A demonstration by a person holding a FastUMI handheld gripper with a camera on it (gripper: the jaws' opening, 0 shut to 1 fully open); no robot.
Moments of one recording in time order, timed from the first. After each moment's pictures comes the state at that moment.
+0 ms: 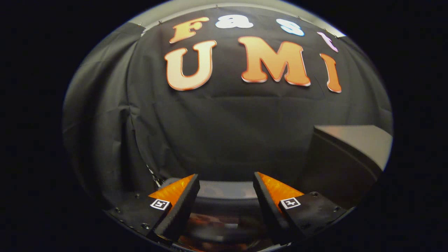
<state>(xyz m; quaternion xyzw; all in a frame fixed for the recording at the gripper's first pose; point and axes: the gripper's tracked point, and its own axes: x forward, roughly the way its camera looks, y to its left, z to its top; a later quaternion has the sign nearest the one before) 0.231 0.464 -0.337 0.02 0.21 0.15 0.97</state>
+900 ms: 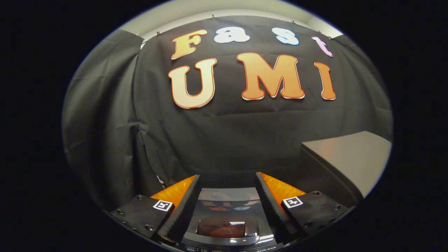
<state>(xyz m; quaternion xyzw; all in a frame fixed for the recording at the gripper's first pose) 0.190 0.467 -0.209 0.04 0.13 0.17 0.98</state>
